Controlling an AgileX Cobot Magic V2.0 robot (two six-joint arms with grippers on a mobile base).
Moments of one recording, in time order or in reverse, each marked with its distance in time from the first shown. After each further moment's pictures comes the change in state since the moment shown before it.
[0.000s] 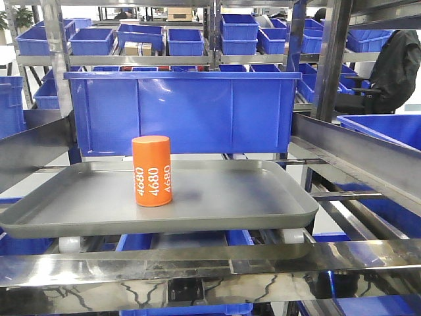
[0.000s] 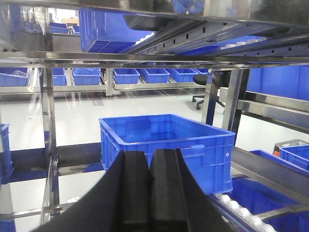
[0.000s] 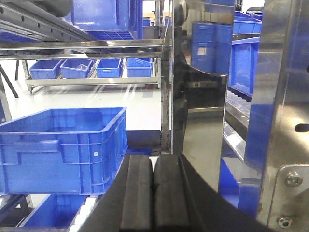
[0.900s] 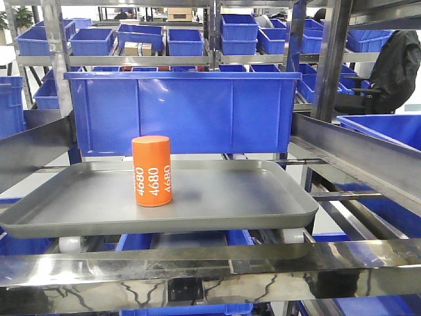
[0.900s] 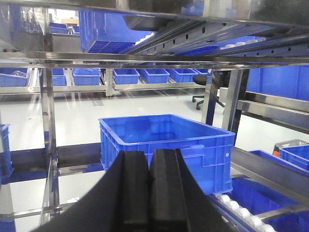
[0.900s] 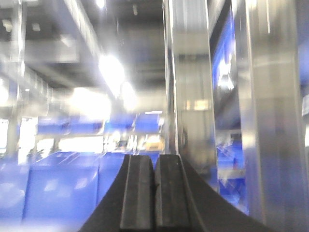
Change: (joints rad) left arm 0.000 0.000 0.000 0.000 0.000 0.000; right arm 0.000 0.289 -0.729 0.013 -0.044 -0.017
